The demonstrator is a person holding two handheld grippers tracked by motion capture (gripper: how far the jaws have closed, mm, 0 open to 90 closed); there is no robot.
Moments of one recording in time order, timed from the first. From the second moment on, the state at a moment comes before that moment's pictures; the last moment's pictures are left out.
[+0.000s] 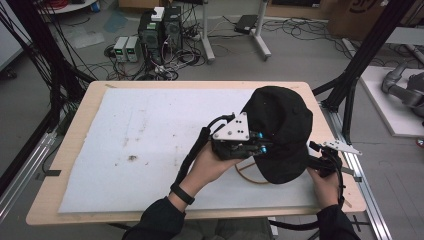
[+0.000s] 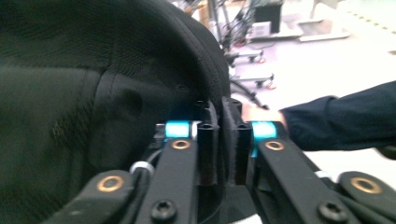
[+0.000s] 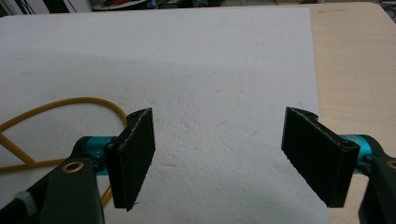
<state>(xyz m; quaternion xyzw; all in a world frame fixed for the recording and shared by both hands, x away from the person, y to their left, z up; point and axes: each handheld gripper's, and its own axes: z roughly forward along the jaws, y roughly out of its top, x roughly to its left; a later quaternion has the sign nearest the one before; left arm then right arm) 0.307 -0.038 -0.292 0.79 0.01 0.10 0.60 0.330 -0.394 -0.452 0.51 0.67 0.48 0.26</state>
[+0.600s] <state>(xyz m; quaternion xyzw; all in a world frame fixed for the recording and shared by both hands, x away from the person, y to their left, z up) 0.290 0.033 -0.302 0.75 0.10 0.17 0.63 0.331 -0.393 -0.452 0.51 0.67 0.47 0.26</state>
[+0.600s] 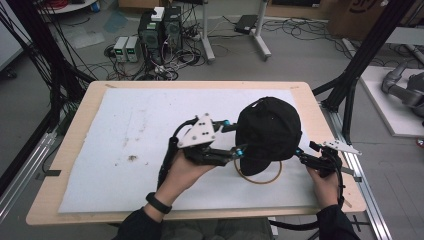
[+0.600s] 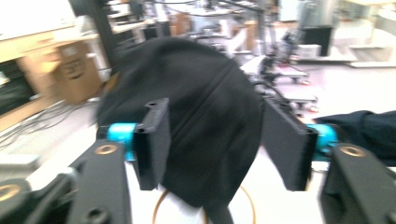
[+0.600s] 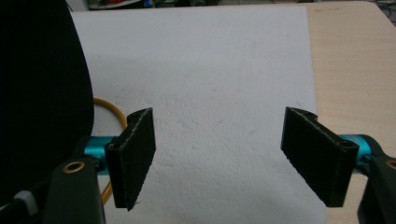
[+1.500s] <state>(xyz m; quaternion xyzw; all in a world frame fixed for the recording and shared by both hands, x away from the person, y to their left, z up) 0.291 0.206 -0.406 0.73 0.31 0.23 0.56 0.332 -0.388 -0.451 0.51 0.69 0.45 0.26</state>
